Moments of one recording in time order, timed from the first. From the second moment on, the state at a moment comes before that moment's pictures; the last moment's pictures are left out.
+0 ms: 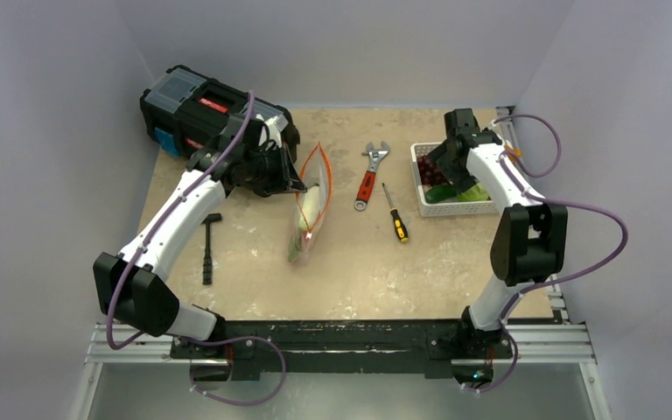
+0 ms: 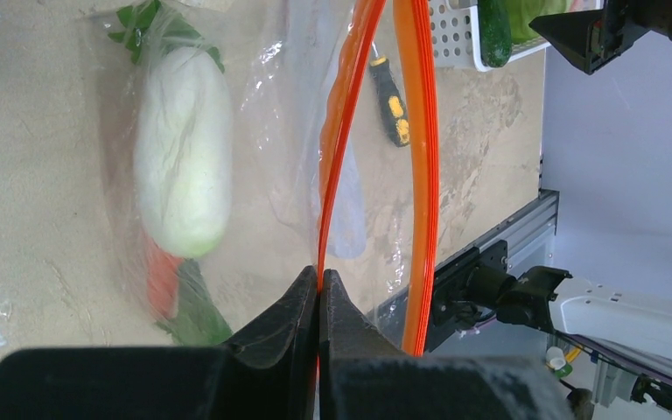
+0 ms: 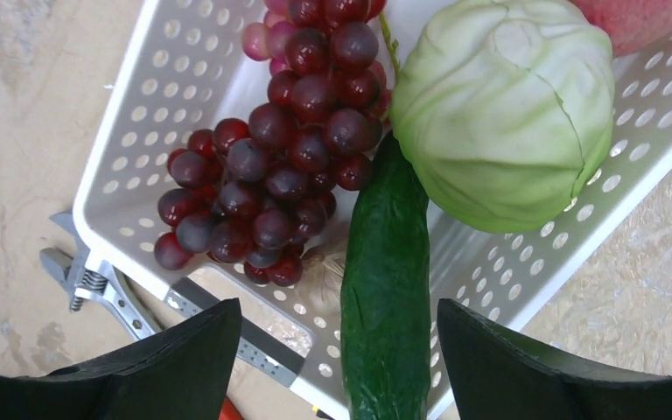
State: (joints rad) left arm -0.37 1.43 1.37 -0.75 0.42 -0.55; right arm 0.11 1.74 1.45 -0.79 0.35 1.04
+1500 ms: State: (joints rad) left arm -0.37 1.44 1.37 -0.75 0.43 -0.55; right arm 0.15 1.27 0.82 0.18 -0.39 0.81
